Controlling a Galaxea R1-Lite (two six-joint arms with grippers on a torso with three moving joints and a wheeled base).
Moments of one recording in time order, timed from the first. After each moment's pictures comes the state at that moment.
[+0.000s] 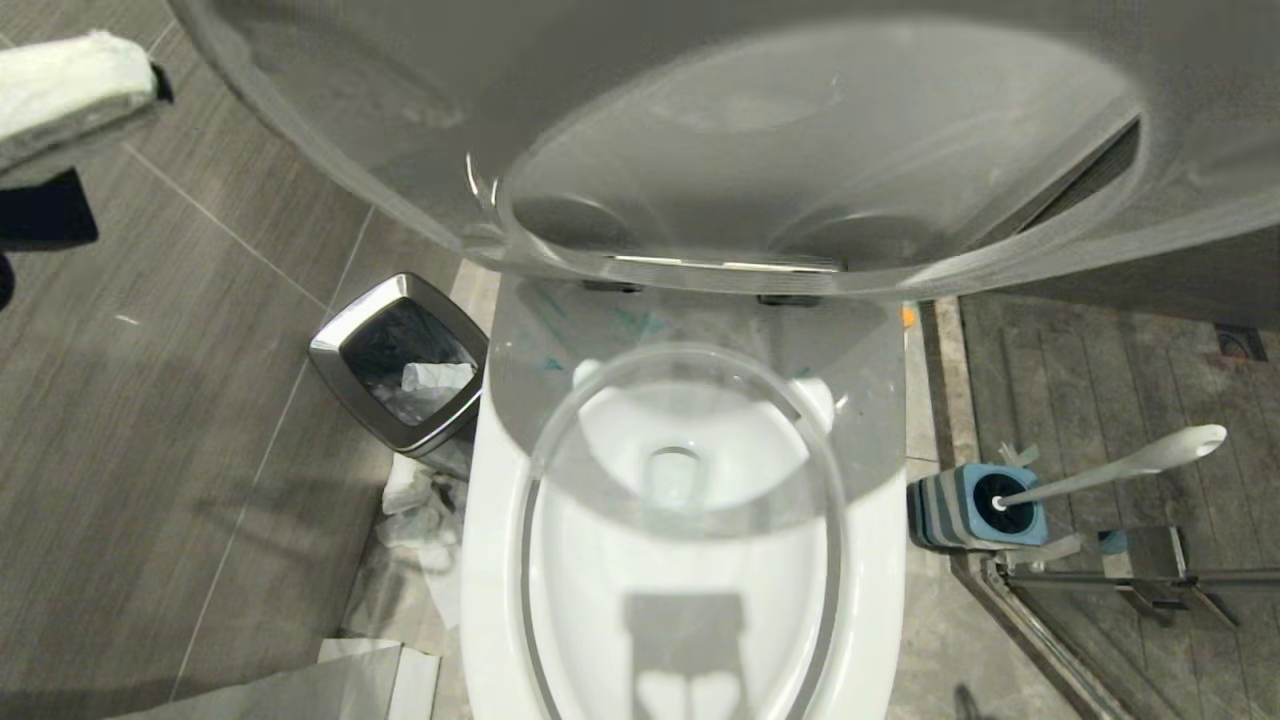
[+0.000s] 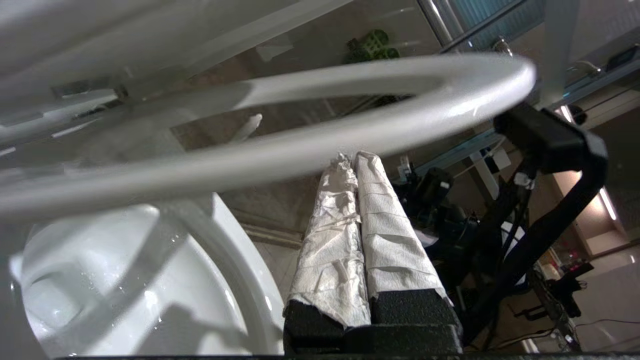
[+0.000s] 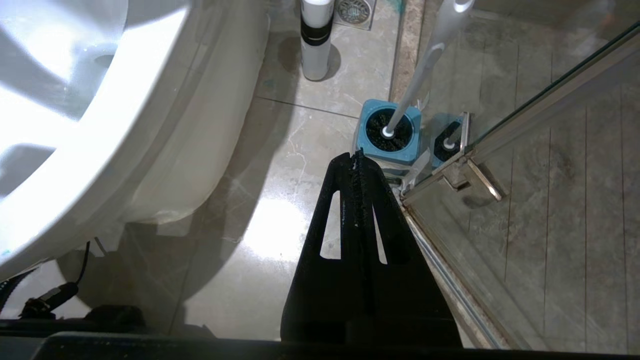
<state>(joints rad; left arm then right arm) -0.01 1.26 -1.00 -0.92 -1.38 -0.90 0.00 0.00 0.00 -0.06 0.00 -0.02</state>
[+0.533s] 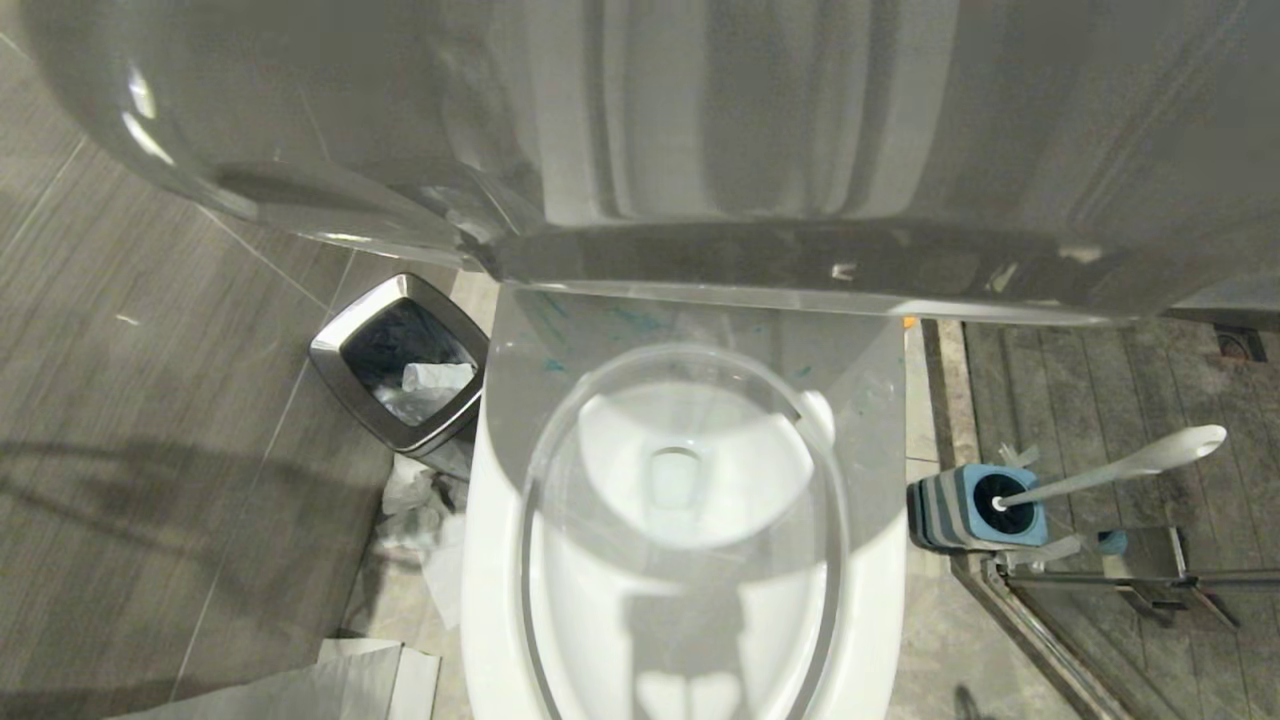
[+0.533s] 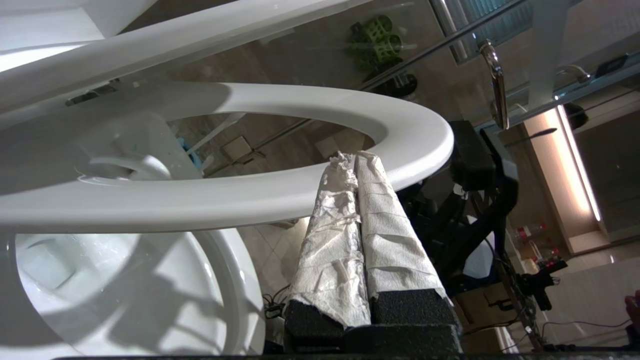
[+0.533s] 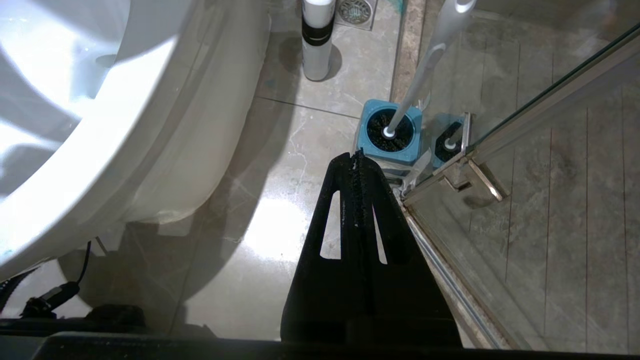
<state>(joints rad) 0.14 1.22 -1.21 -0.91 -1.52 -1.20 0.00 0.00 0.00 -0.06 0.00 -0.02</state>
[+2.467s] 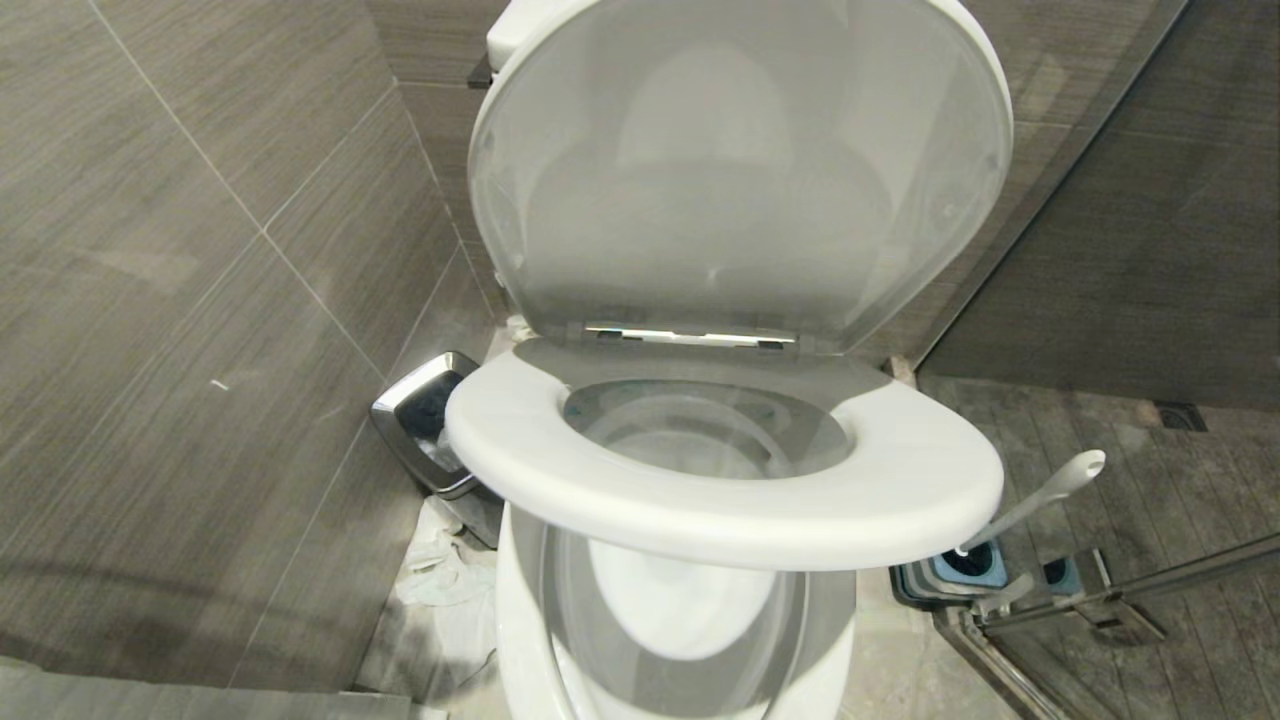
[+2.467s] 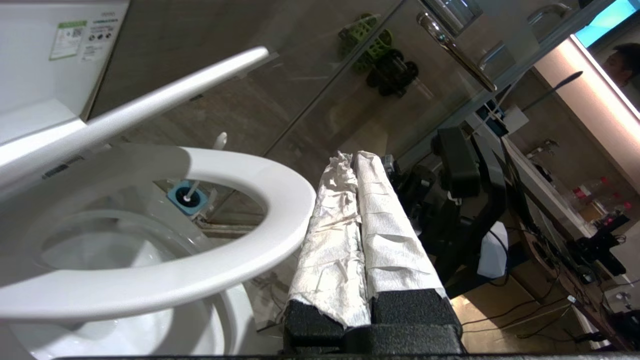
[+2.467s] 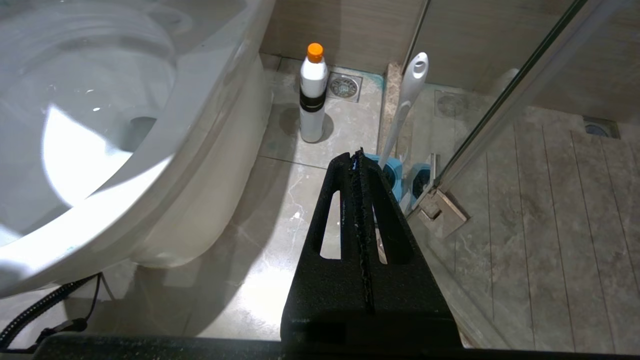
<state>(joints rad) 0.16 1.23 -1.32 -0.91 -1.52 -1.23 0.00 0.00 0.00 -0.06 0.00 -0.02</state>
